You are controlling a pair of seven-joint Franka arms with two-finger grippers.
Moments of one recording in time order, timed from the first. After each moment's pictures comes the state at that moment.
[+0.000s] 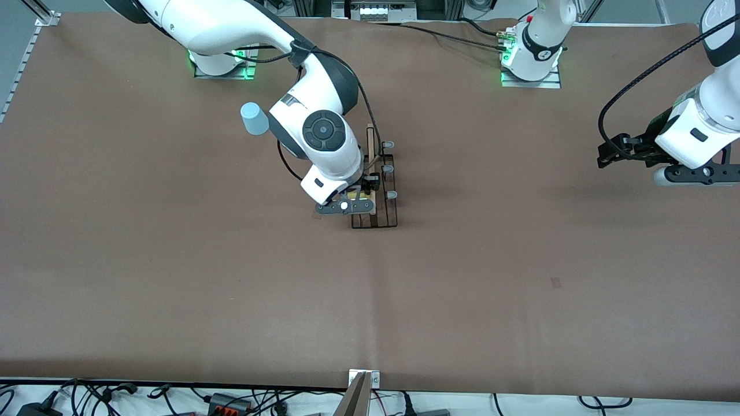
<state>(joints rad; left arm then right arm) 0.17 0.05 -0.22 -1.67 -0.01 1.65 -0.09 0.36 0.72 0.47 -1.35 -0.23 2.01 0.79</state>
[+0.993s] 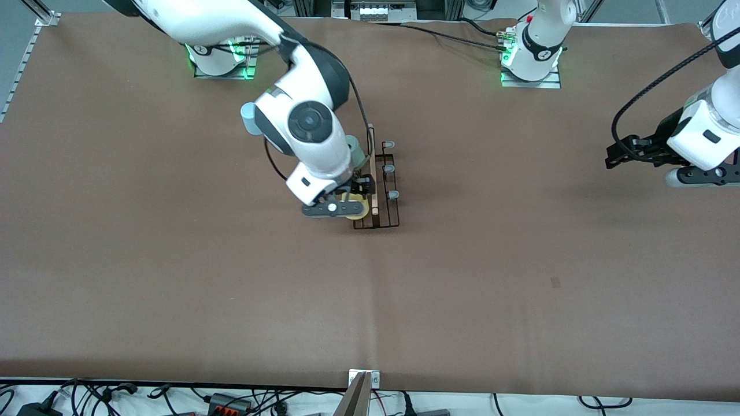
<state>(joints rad) 0.21 0.05 -0.22 -1.67 -0.01 1.65 -0.09 0.31 0.63 0.47 -1.33 -0.25 1.92 0.79</state>
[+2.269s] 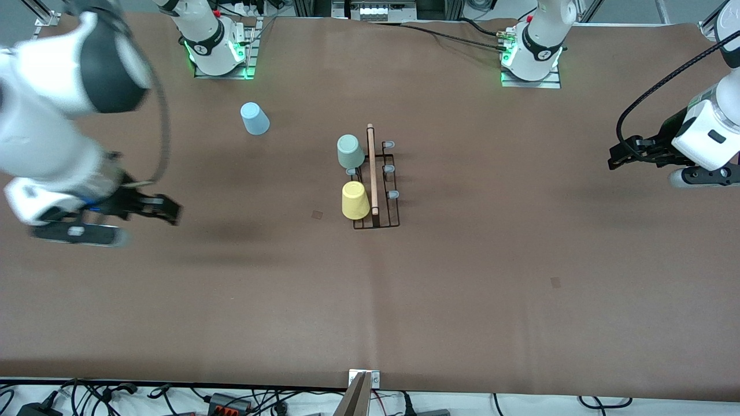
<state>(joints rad) 0.21 0.05 -0.23 -1.66 -0.01 1.65 -0.09 -0.05 0.35 0.21 -1.33 -0.11 1.72 0.24</state>
